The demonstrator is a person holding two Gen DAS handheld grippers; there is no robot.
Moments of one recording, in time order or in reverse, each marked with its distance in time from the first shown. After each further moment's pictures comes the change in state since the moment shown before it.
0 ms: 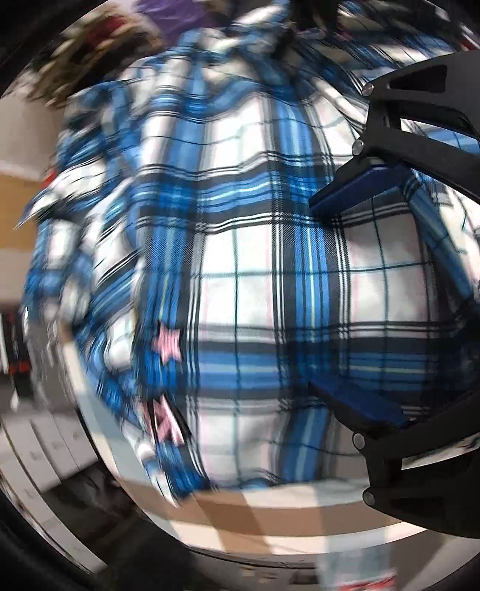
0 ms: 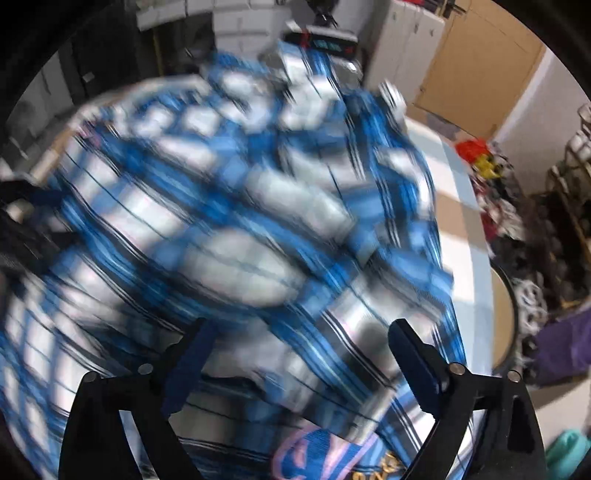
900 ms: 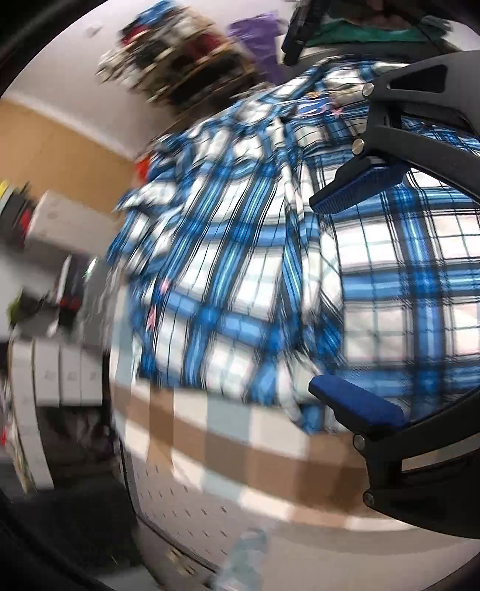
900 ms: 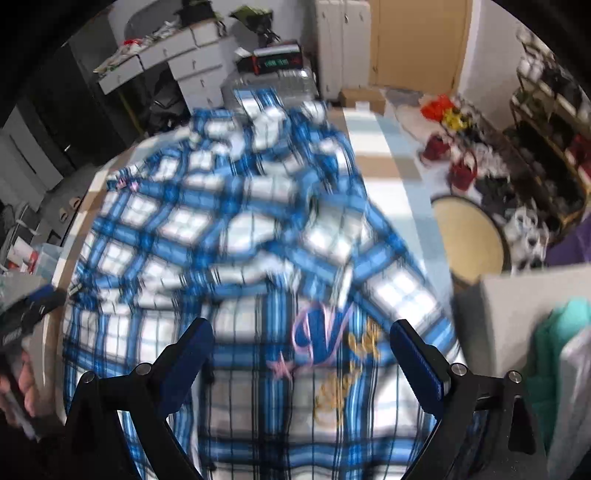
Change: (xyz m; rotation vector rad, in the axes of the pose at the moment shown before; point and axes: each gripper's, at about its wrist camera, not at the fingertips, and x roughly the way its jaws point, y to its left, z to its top) left arm -0.087 0.010 -0.117 -0.331 -0.316 -0.062; right arm -0.132 -0.032 -0.031 0.264 -0.129 0.104
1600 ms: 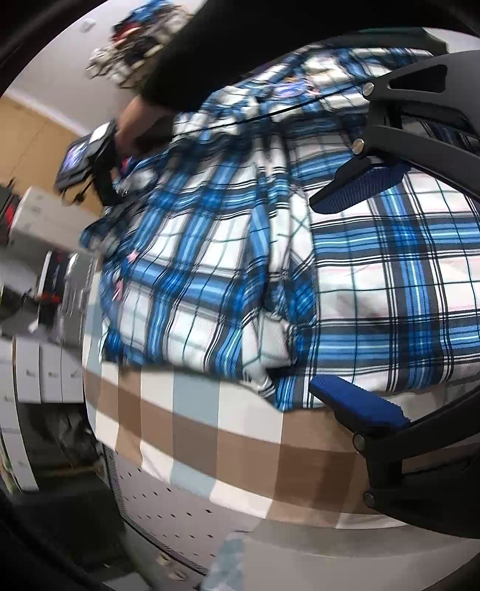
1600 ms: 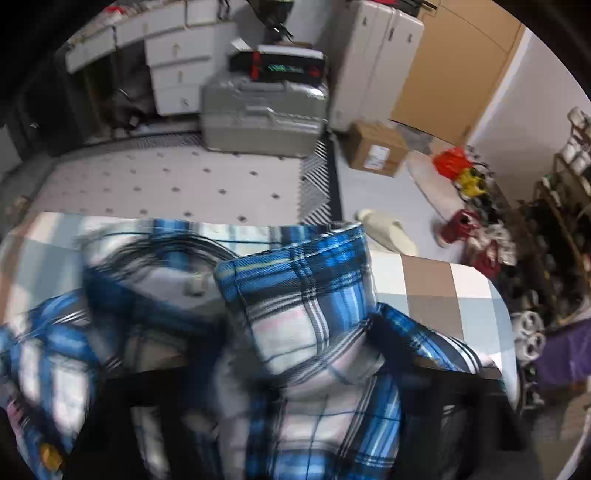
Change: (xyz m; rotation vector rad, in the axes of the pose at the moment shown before) left arm 0.006 0.024 -0.017 0.053 0.080 -0.010; right arm 0.262 0.097 0.254 -0.076 0.001 -0.218
